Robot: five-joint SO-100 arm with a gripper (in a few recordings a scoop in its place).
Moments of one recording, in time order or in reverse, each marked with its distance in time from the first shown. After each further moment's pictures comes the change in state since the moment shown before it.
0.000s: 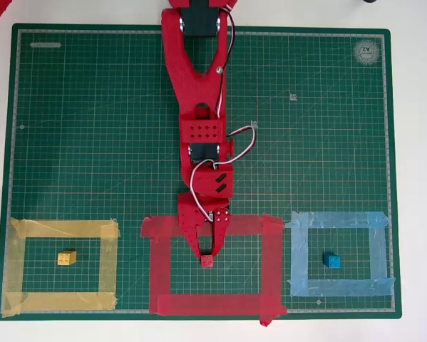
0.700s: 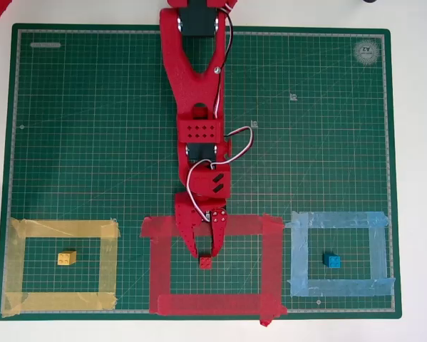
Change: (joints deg) arm 0.8 0.3 1.0 -0.4 0.0
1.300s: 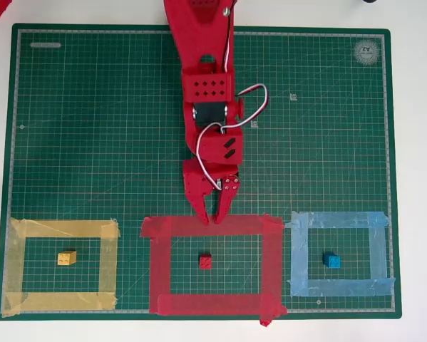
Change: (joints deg) arm -3.3 28.3 28.3 7.6 1.9
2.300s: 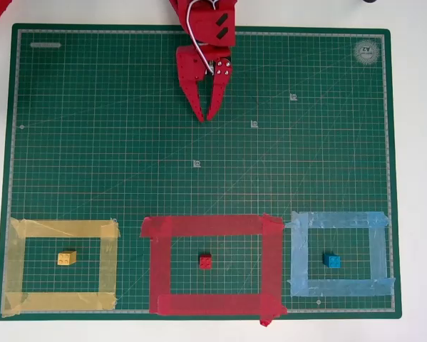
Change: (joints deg) arm -0.1 80.3 68.4 19.3 2.4
